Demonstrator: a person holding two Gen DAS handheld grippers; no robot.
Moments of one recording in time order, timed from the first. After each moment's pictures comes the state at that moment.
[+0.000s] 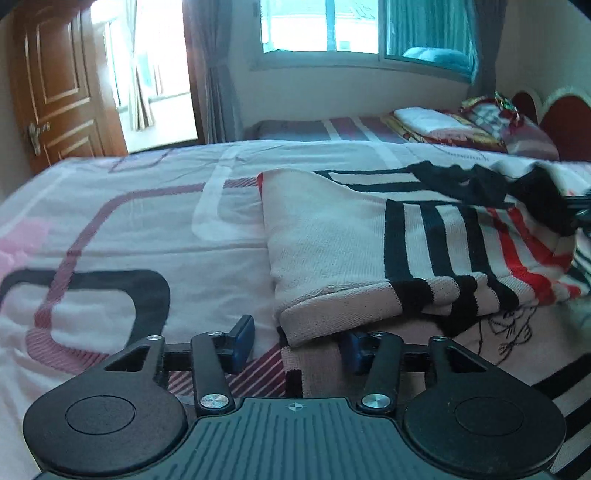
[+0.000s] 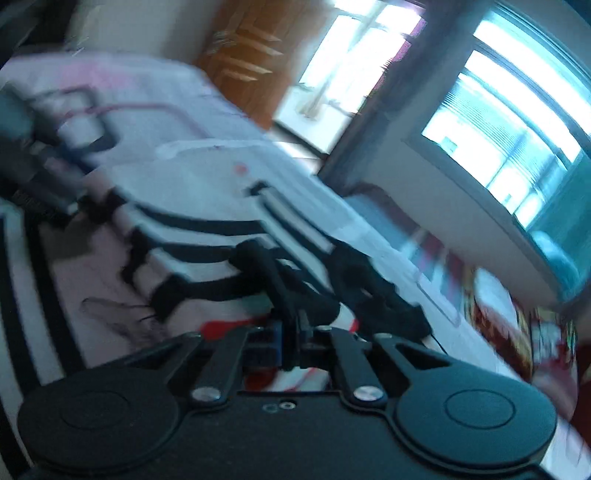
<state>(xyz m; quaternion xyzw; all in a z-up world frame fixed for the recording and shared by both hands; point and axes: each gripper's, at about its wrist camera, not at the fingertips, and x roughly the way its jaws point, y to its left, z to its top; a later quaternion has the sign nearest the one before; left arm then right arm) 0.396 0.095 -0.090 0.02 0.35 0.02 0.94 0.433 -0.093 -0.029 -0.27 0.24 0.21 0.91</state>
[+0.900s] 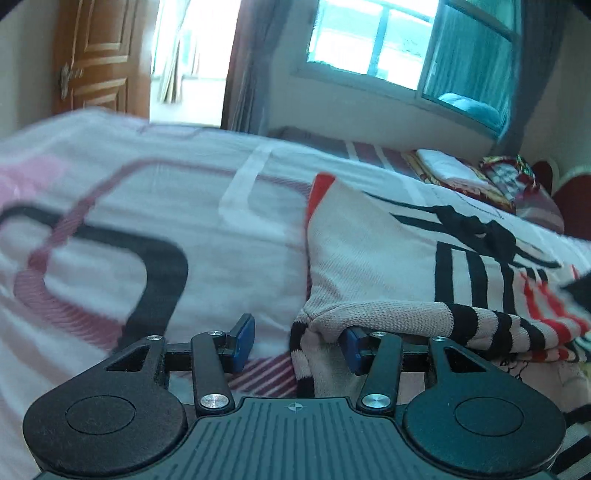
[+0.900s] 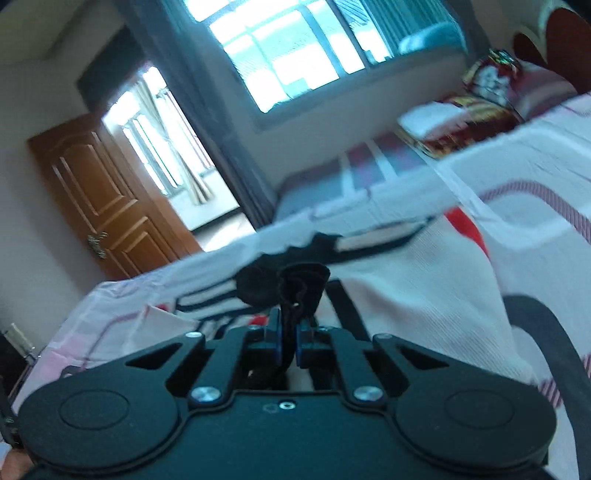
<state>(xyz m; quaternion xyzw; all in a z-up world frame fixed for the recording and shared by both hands) 0.398 0.124 -0.107 -0.11 0.33 0.04 0.94 0.429 -0.245 -0.023 0.19 0.28 0.15 0.93</state>
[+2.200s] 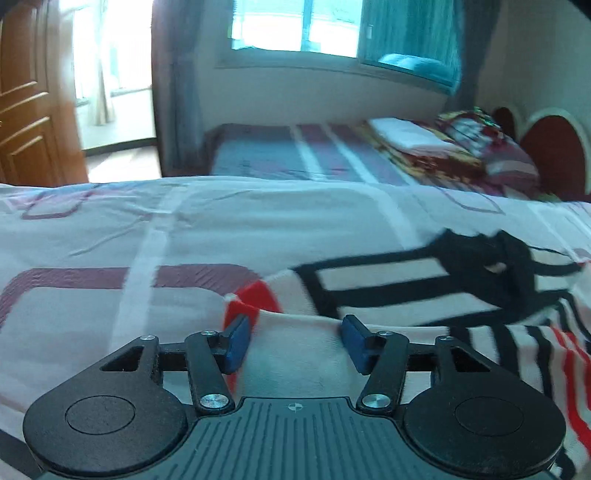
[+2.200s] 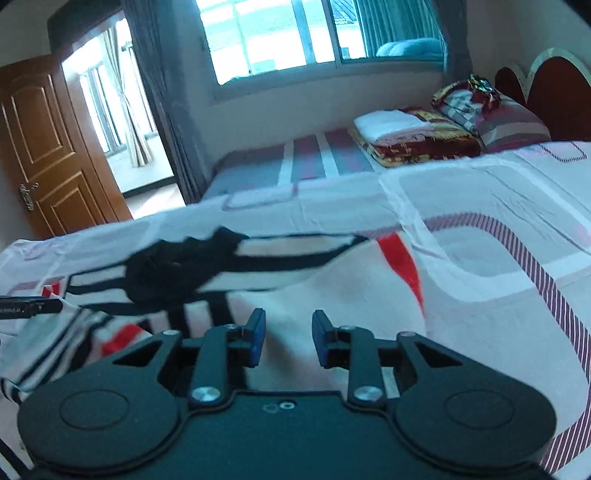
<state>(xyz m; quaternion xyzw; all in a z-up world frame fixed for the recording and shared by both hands) 0.561 0.104 -0.098 0.00 0.35 -0.04 0.94 0.491 -0.270 -0.051 0.09 0.32 0.05 0.94</state>
